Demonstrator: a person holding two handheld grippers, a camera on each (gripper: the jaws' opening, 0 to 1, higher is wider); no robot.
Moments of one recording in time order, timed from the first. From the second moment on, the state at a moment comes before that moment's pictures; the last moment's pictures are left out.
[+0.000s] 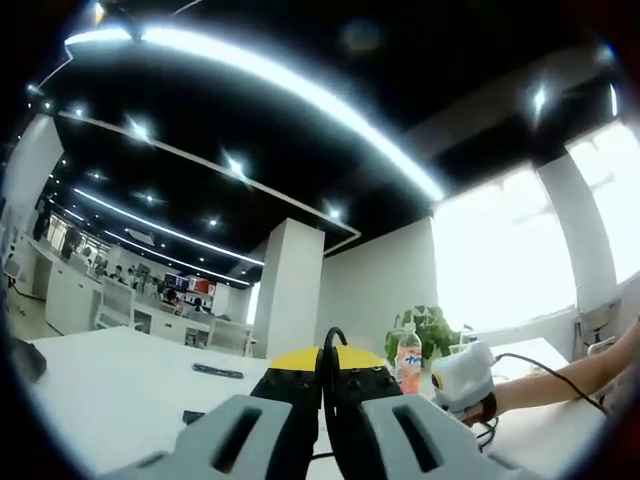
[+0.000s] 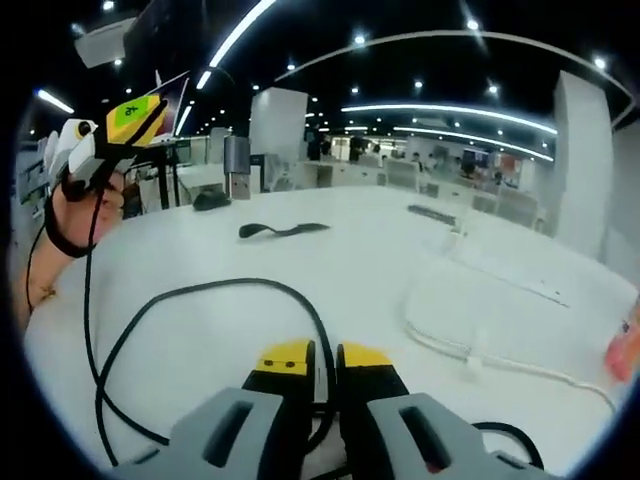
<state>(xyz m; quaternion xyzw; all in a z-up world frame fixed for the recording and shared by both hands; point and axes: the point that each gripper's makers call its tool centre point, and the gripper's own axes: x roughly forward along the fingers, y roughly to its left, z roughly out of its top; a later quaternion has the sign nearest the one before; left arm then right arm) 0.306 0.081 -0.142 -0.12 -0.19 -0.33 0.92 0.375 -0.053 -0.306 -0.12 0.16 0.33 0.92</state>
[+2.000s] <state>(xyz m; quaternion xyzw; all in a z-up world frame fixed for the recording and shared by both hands) 0.292 0.059 -0.140 -0.06 -0.20 -0.36 0.91 0.334 -0.057 -0.167 -0.21 -0.11 0.24 0.94</state>
